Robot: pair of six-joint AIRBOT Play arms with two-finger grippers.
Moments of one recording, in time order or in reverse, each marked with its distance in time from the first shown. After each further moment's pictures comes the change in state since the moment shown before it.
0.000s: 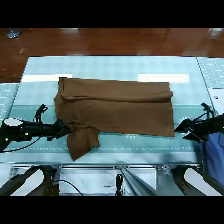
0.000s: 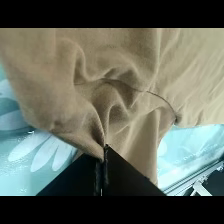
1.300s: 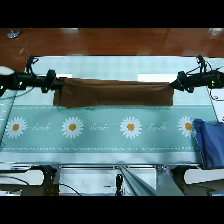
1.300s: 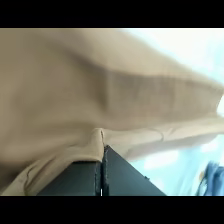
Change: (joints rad) left arm -0.079 -0.523 0.904 -0.050 -0.011 -0.161; right arm 0.184 -0.547 0.724 0.401 -0.182 -0.102
